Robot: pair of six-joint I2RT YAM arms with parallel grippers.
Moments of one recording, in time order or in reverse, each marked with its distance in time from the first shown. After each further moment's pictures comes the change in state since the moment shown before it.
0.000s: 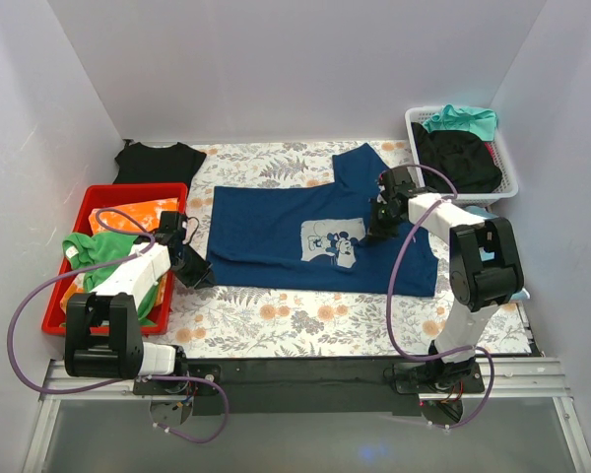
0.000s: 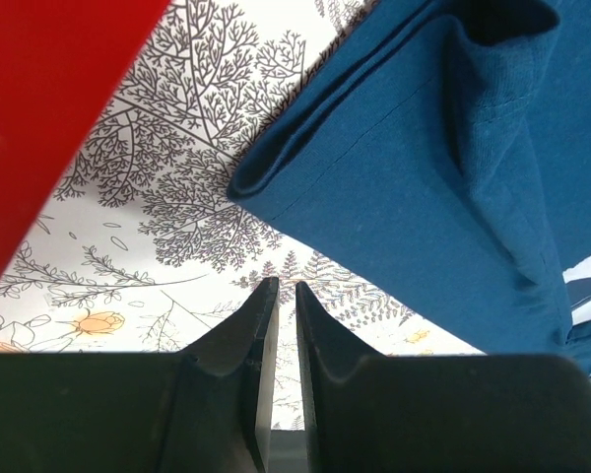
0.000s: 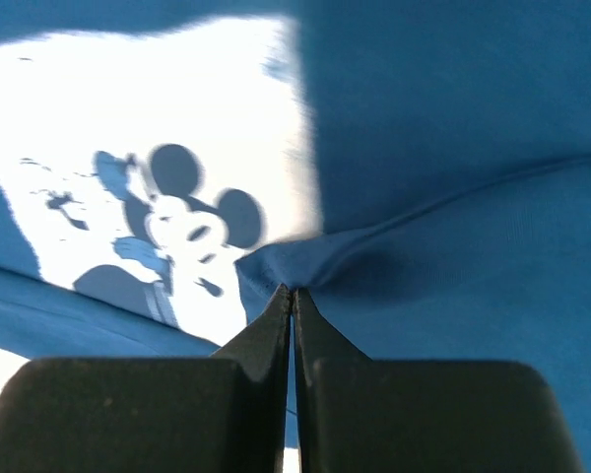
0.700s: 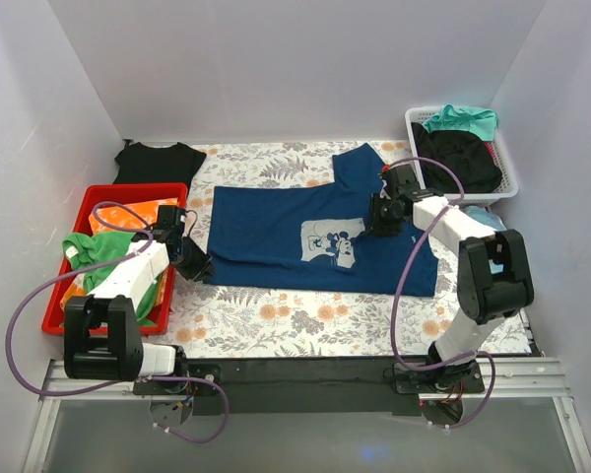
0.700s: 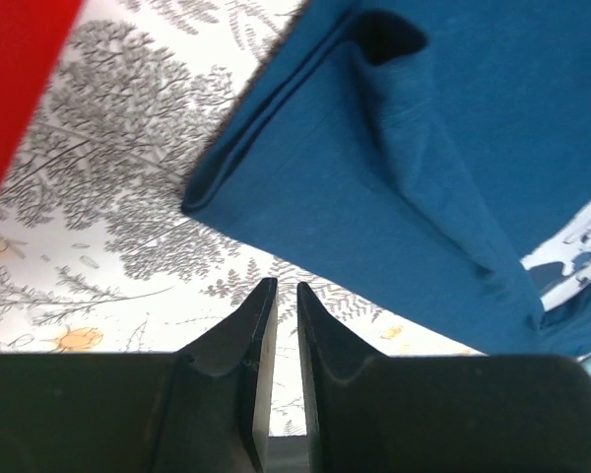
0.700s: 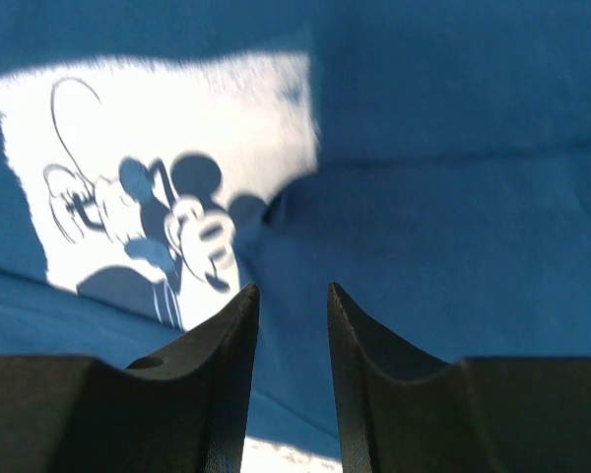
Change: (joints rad) left arm 0.000 -0.007 0.037 0.011 0.009 0.032; right arm 0.029 -0.062 0.005 0.036 0.077 -0.038
